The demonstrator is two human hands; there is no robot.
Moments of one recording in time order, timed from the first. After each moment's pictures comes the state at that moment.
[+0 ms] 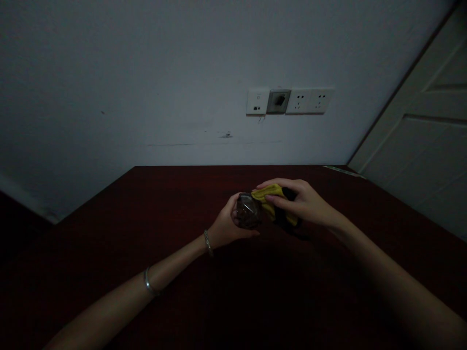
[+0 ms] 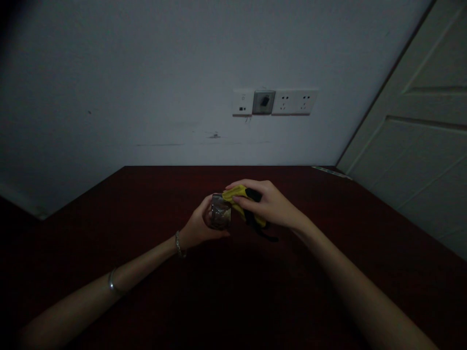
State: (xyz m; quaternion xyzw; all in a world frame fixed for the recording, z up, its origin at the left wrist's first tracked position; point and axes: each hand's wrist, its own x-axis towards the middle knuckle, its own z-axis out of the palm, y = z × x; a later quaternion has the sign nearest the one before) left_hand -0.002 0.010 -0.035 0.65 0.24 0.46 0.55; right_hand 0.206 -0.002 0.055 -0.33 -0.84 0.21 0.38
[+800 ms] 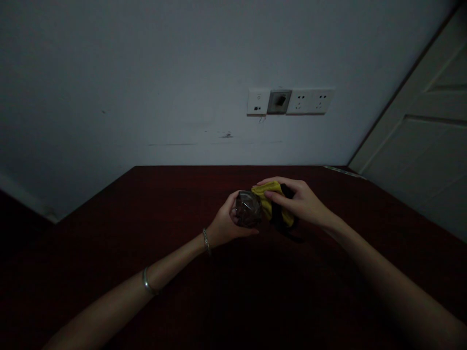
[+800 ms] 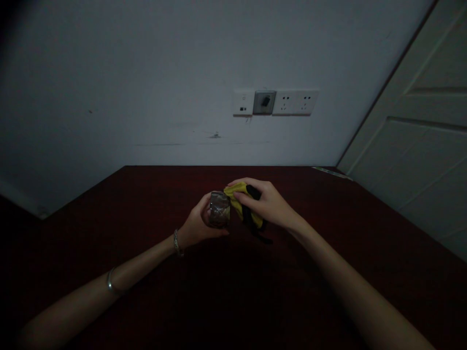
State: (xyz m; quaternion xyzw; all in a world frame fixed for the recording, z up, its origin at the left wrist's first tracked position) left_hand -0.003 0.010 -0.033 0.64 0.25 0.47 0.56; right_hand 0.202 0.000 0.048 -0.36 -0.80 0.25 0.42
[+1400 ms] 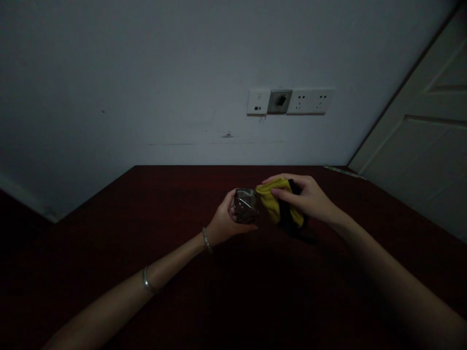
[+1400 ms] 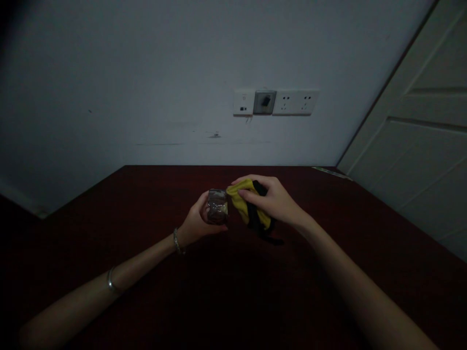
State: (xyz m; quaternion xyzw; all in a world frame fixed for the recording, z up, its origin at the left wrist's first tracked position) left_hand -0.006 0.013 -0.034 0.64 0.25 0.48 0.54; right_hand 0.207 -0.001 0.054 -0.38 -0.78 0.27 0.42
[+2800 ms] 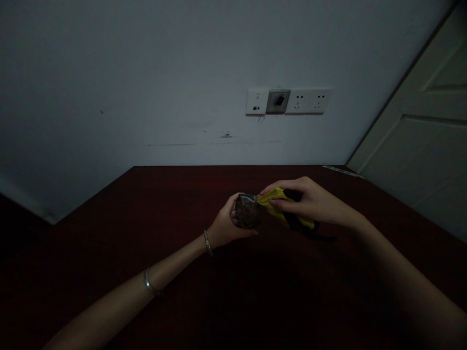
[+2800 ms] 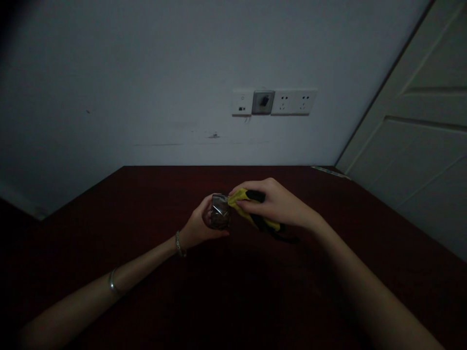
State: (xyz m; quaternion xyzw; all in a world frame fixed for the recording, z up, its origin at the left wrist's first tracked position) left_hand -0.007 0.011 -0.044 0.66 0.27 0.46 0.54; right_hand 0.210 -0.016 0.078 -0.36 -0.86 0.24 0.29
